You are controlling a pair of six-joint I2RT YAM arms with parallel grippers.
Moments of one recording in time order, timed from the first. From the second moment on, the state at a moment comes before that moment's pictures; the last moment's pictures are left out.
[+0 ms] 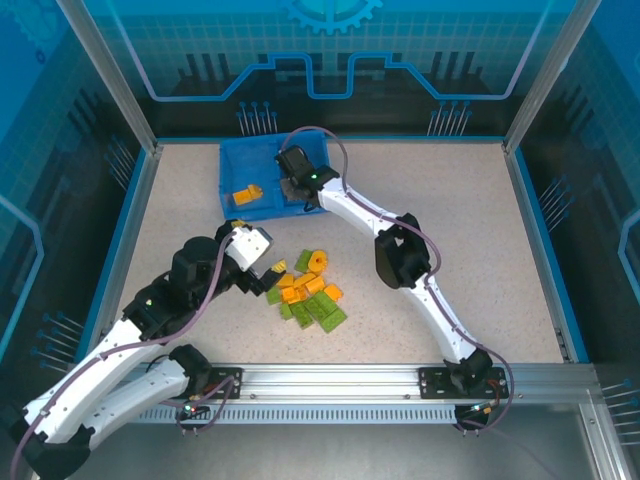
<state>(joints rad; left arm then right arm) -0.63 0.69 0.77 -0.48 -0.07 0.27 0.69 2.58 2.42 -0.72 0.28 0.24</state>
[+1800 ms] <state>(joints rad) -0.71 1.95 1.35 -0.71 -0.11 -0.58 0.54 1.02 0.95 -0.74 -0.16 0.46</state>
